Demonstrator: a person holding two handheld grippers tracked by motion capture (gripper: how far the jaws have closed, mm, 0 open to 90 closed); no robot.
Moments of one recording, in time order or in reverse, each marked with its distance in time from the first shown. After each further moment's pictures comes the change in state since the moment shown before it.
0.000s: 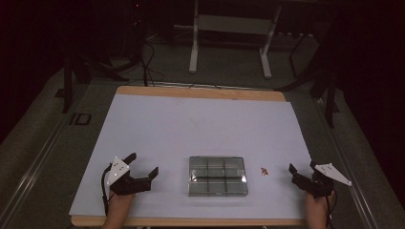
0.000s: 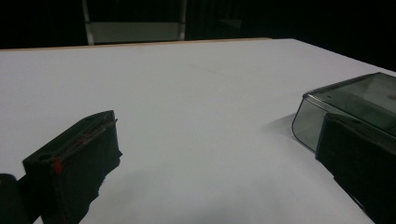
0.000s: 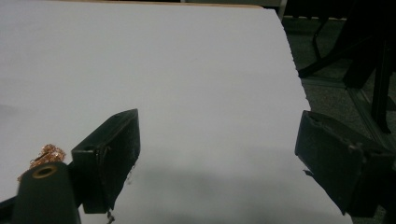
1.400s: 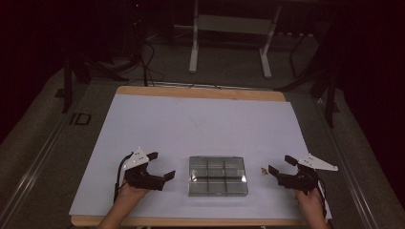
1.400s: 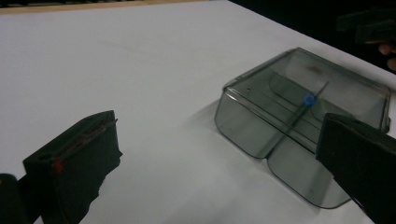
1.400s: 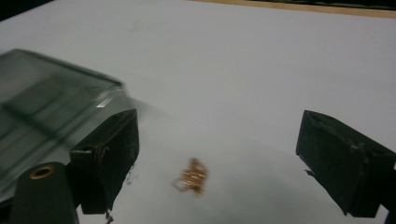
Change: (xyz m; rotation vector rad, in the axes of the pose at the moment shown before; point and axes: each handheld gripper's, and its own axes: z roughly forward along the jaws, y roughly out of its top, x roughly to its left) left arm -0.024 0.033 0.032 0.195 -0.274 0.031; right arm 0.045 0.036 0.003 0.069 0.396 -0.093
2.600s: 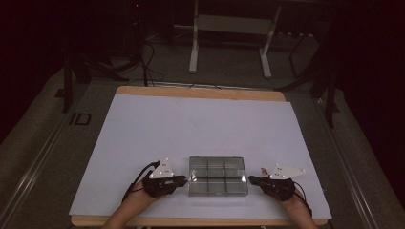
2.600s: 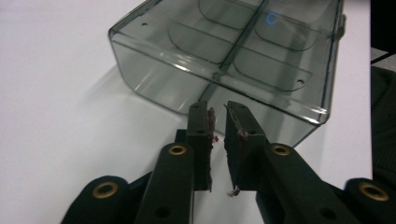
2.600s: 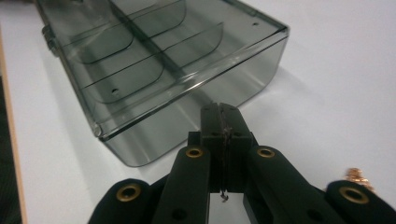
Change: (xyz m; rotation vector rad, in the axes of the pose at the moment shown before) left arm -0.034 -0.006 0.034 0.243 -0.189 0.235; right arm 0.047 -0.018 0.034 0.157 0.319 -0.266
